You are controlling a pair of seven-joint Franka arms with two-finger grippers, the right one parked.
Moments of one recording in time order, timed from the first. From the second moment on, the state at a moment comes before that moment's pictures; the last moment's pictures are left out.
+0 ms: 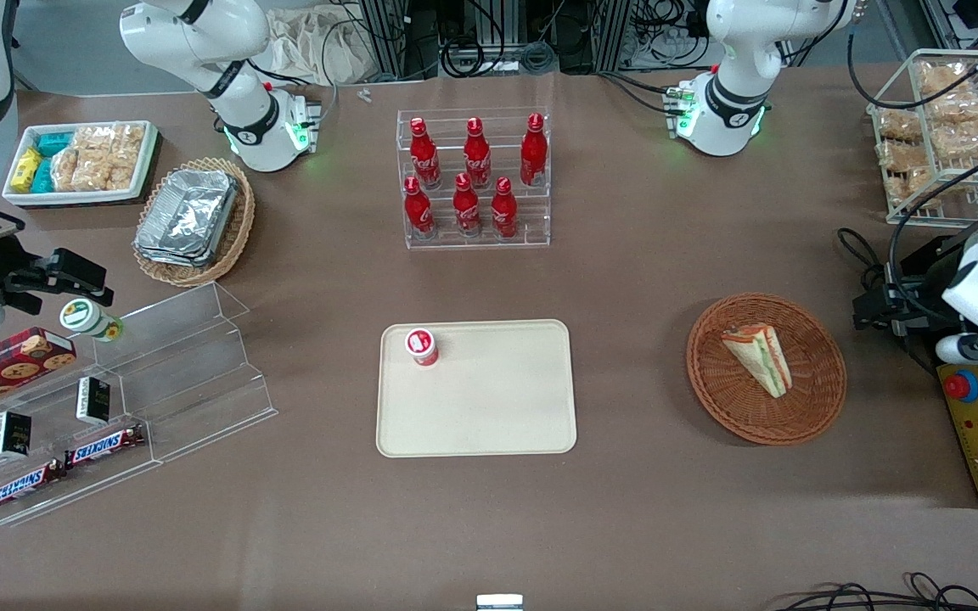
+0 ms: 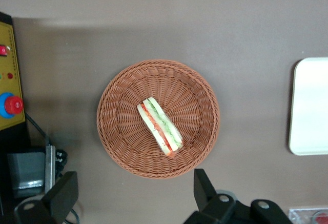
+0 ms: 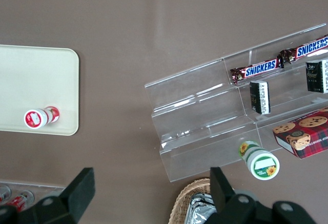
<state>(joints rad) 0.09 0.19 -0.10 -1.54 -0.02 1.73 -0.02</state>
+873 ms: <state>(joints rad) 0.01 0.30 -0.09 -1.61 -0.02 1.88 -0.59</state>
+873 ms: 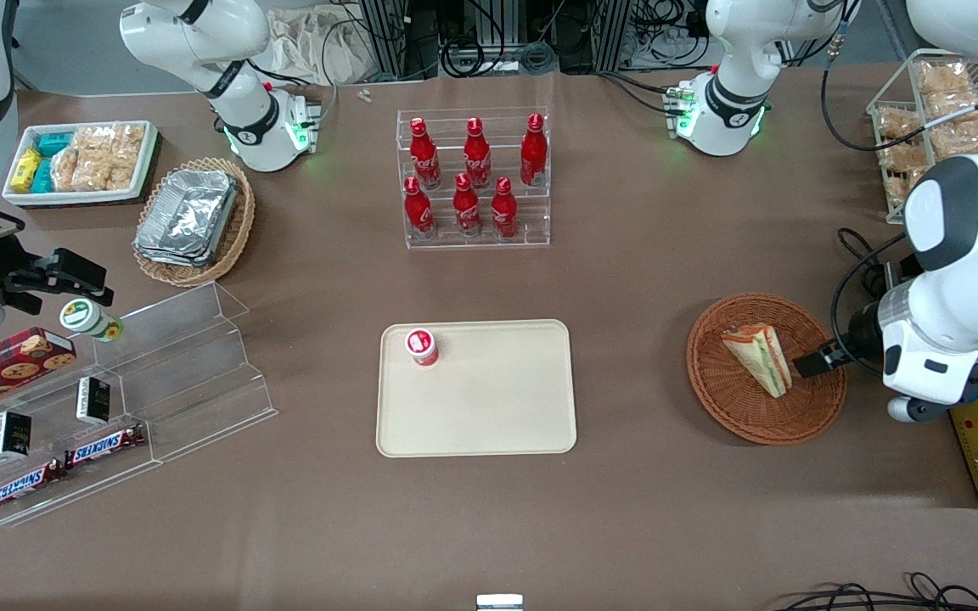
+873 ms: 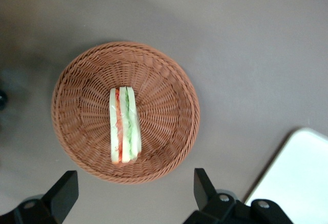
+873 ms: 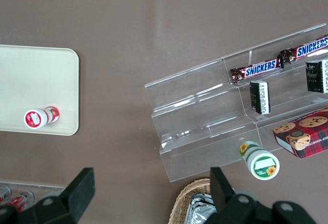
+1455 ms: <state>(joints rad) 0.01 0.24 -0.08 -2.08 -0.02 2.32 -0.66</state>
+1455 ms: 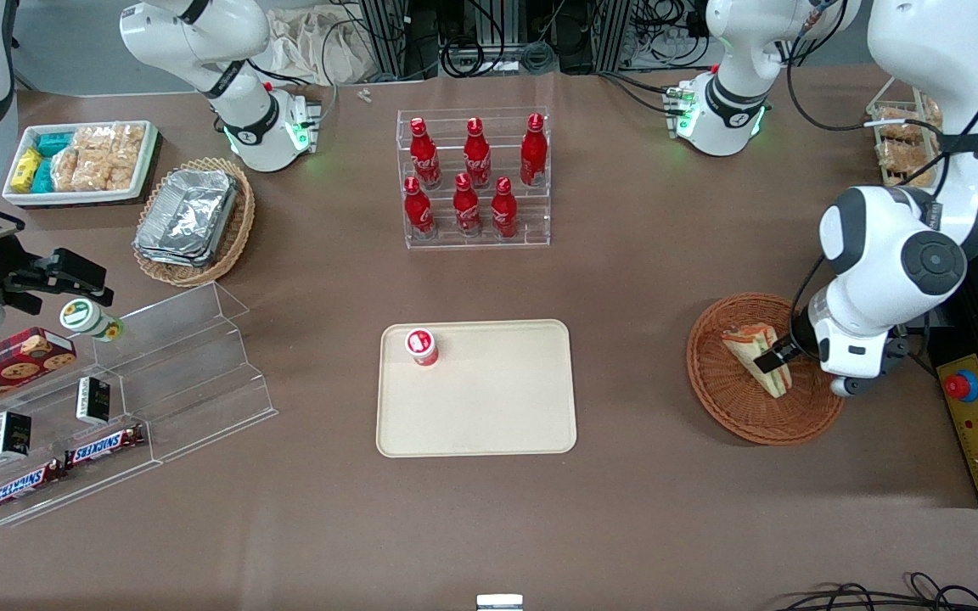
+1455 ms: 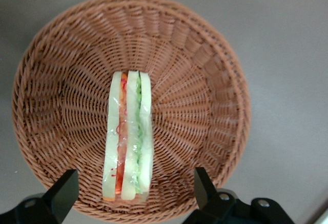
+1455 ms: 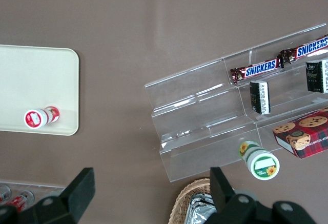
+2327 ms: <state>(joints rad) 0.02 0.30 -0.08 -2.15 0.00 2.41 -0.66</state>
